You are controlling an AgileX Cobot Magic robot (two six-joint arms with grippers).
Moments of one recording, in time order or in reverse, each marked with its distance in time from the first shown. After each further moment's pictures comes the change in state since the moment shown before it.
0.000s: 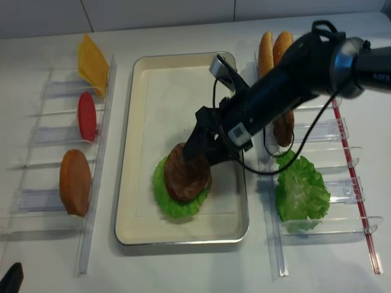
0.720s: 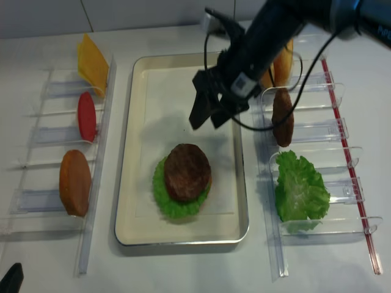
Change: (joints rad) left arm 0.000 0.000 0.000 0.000 0.000 0.000; right arm 0.002 0.006 -0.377 -0.436 0.166 0.317
